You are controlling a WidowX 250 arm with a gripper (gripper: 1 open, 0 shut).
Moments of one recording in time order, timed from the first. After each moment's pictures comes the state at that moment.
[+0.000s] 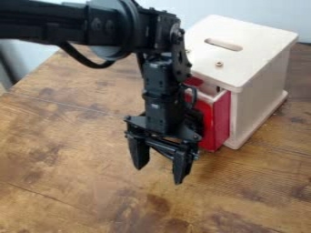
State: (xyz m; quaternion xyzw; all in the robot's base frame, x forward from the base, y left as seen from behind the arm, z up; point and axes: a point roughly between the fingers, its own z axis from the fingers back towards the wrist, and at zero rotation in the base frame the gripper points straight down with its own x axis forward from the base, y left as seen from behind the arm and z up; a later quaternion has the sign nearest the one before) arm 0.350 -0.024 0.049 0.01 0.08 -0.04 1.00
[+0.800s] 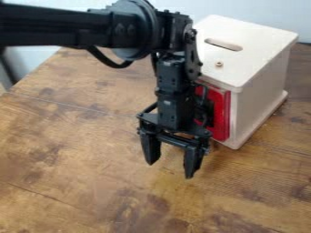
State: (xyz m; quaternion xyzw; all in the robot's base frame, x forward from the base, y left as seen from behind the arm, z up) arm 0.368 -0.029 0.045 0.00 0.08 -0.05 1.00
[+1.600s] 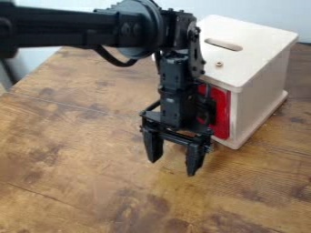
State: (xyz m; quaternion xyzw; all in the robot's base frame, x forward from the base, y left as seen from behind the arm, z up) arm 0.371 -0.031 0.044 0.00 0.09 -0.05 0.99
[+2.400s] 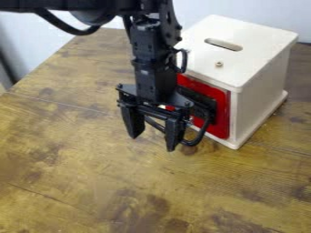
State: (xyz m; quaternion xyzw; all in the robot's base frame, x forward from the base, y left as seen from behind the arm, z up) arm 0.364 -0.013 0.088 0.01 0.04 -0.05 1.00
